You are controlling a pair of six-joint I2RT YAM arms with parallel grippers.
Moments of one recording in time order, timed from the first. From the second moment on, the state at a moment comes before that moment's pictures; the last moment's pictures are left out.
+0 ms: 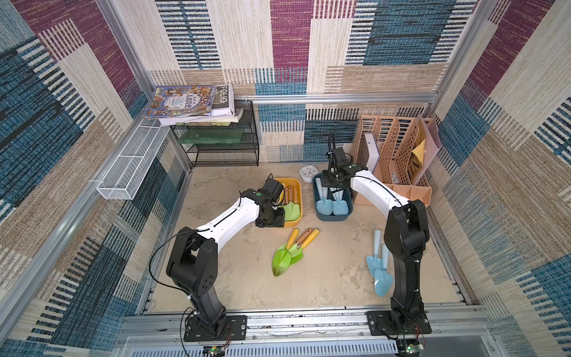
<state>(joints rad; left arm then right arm) -0.51 1.73 1.37 -0.86 0.07 -0.41 0.43 2.04 1.82 -0.65 0.19 0.37</state>
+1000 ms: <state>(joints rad) -0.64 1.94 1.36 -0.87 0.23 -0.29 0.41 1.68 1.33 -0.51 0.26 0.47</state>
